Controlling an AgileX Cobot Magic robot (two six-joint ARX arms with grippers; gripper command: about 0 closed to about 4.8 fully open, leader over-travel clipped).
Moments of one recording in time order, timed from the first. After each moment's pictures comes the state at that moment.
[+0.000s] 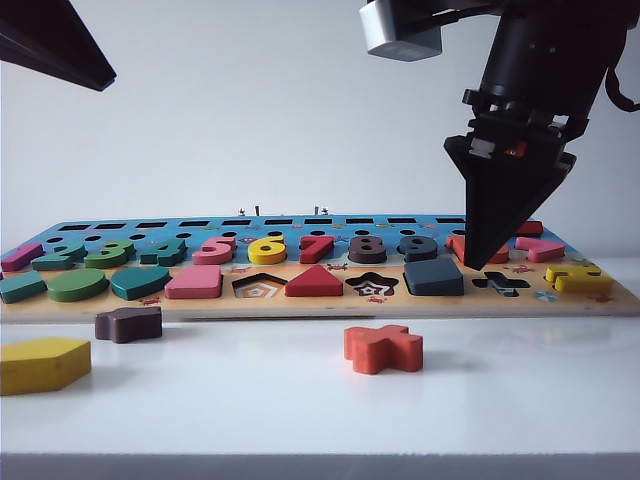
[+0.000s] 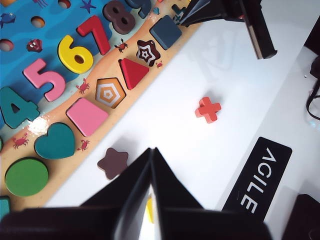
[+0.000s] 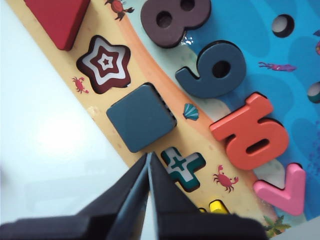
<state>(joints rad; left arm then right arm) -0.53 0.85 0.82 -0.78 0.49 0.15 0.73 1.37 0.96 -0.70 0.11 -0.32</state>
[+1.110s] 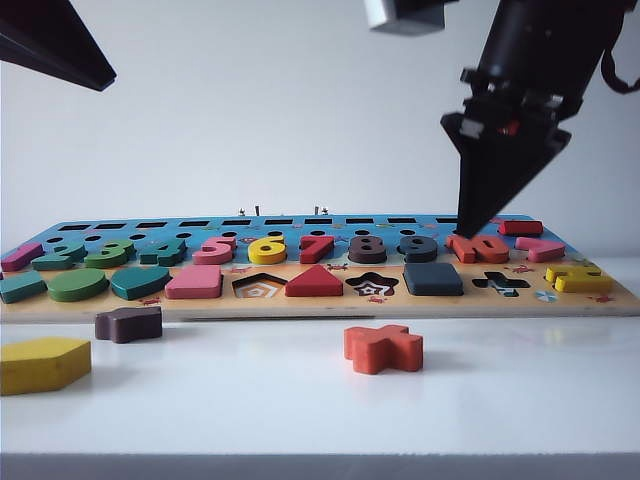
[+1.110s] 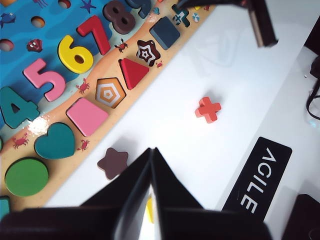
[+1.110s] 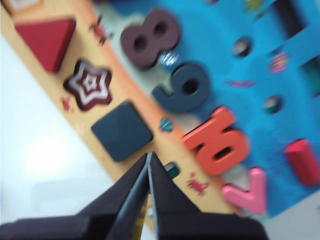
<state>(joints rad) -0.53 0.85 0.82 -0.78 0.49 0.15 0.73 1.32 0.97 -0.66 0.15 -0.32</state>
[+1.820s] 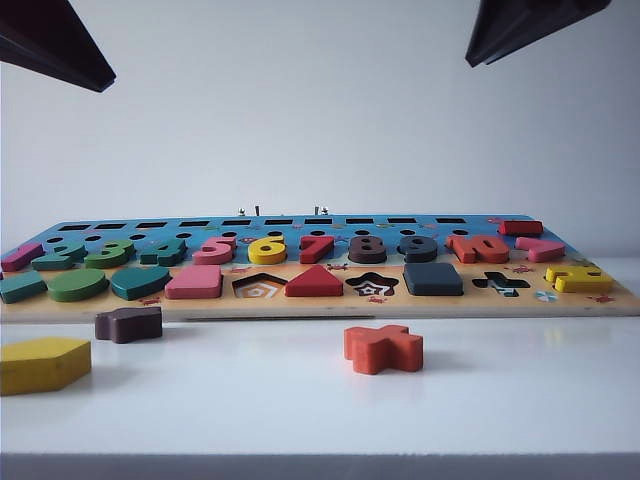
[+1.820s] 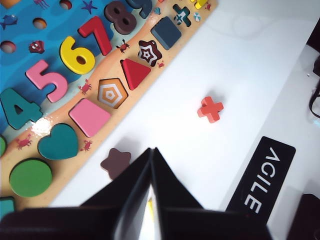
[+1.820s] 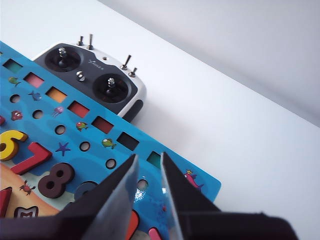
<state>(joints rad) -0.53 0.85 0.82 -0.78 0.48 0.16 0.58 1.02 0.87 -0.28 0.15 -0.20</state>
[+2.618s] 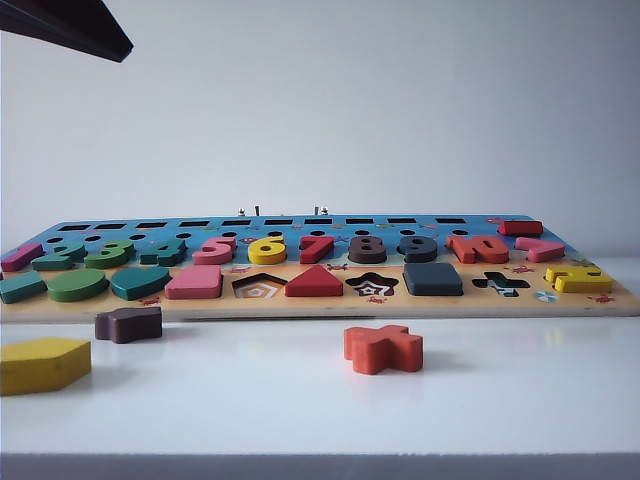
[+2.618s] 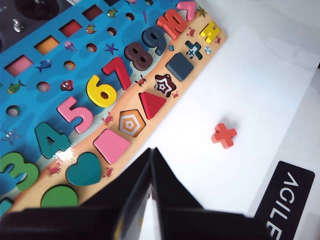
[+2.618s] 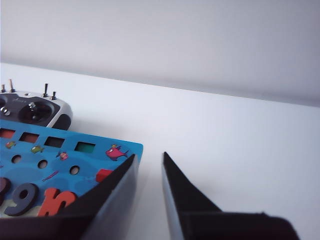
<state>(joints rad) -0.52 0.82 0.82 -0.69 0.44 0.16 0.30 0.49 0.48 -0.16 0.12 -0.04</state>
